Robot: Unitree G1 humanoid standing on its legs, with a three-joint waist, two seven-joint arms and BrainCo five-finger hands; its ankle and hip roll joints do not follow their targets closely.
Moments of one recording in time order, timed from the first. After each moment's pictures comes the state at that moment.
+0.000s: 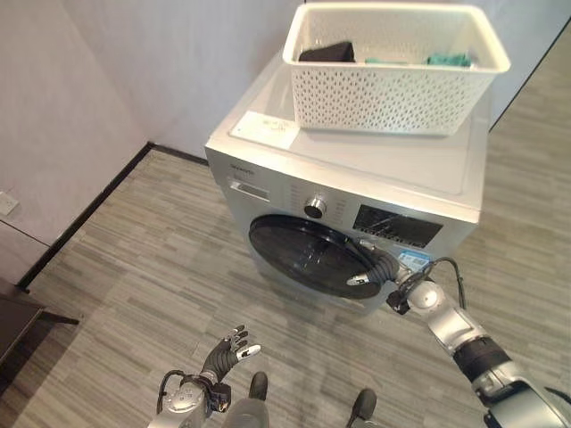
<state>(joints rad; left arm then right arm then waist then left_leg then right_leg) 0.17 0.34 -0.36 0.32 -0.53 0.04 -0.06 -0.40 -0.58 0.42 0.45 -0.13 0.04 0.09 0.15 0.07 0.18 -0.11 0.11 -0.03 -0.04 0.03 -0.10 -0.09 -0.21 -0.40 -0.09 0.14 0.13</state>
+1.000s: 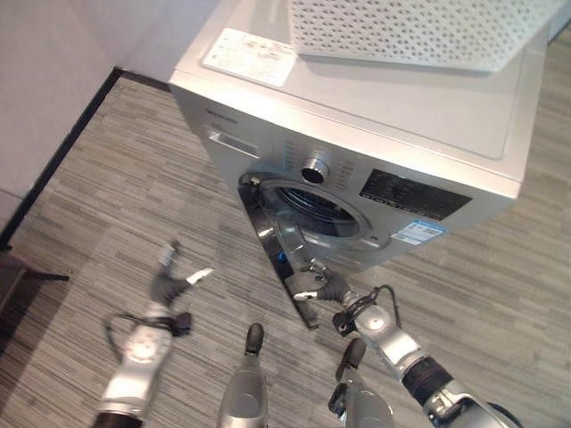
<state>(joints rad) 0.09 0.55 0.10 -0.13 0.02 -0.09 0.37 -0.27 -0.26 0.54 0.47 0.15 0.00 0.00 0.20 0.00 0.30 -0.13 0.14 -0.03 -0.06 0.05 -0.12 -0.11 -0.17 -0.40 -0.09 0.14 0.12</state>
